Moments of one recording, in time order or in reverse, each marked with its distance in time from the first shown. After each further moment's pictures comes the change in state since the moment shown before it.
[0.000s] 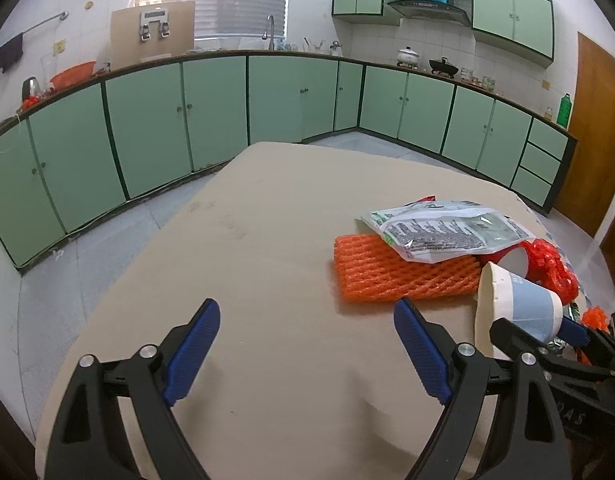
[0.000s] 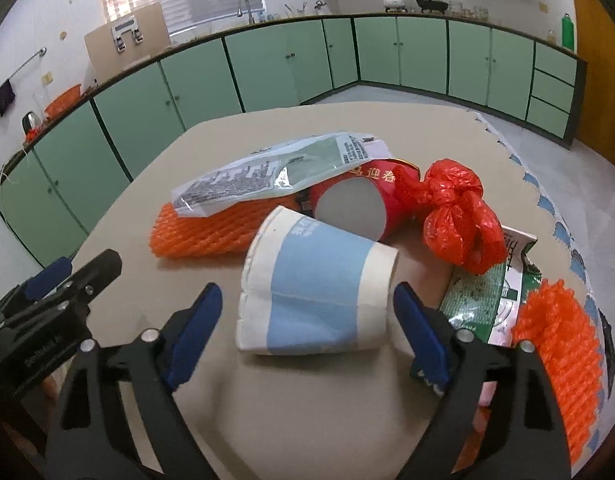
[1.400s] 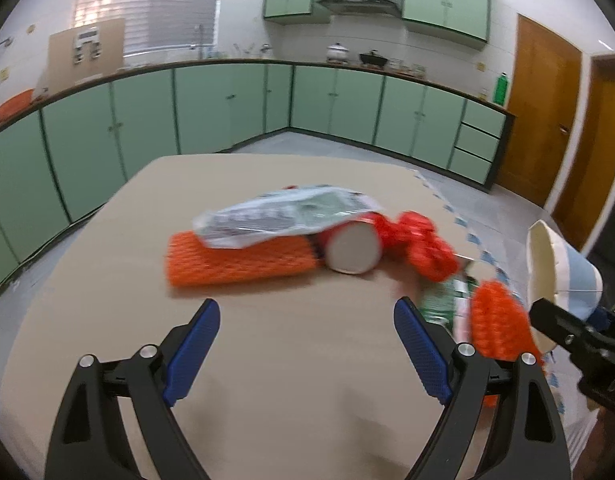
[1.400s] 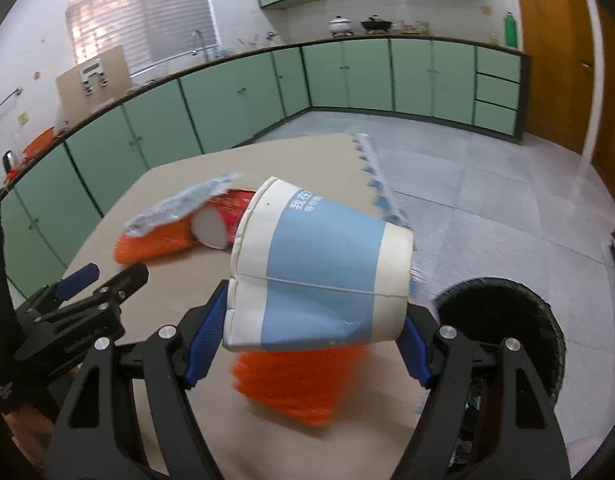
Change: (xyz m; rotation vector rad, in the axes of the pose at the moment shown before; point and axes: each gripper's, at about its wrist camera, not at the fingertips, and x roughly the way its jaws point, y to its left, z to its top) left arm -0.030 -0.118 -0.013 0.127 -0.003 -0.208; right arm -0.116 -0.119 -0.030 0.098 -0.104 -0.125
